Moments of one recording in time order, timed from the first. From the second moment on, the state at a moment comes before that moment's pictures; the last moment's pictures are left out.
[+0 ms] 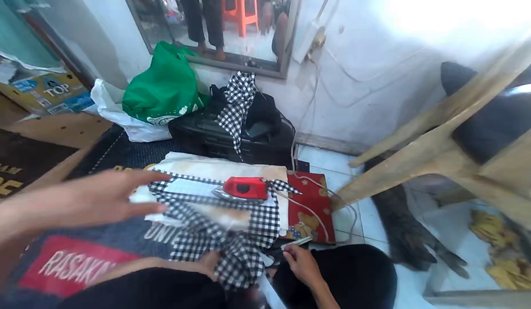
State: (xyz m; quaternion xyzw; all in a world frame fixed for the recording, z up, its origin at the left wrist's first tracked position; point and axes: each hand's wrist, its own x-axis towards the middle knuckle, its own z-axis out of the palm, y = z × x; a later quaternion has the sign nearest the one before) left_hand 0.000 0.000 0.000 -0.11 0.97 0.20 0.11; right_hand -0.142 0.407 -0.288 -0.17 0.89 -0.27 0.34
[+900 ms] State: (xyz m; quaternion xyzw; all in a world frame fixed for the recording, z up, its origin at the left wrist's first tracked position) left_hand -0.118 0.076 -0.108 -0.07 0.90 0.04 0.43; right_hand -0.151 0.402 -0.290 -0.17 0.87 -0.29 0.36
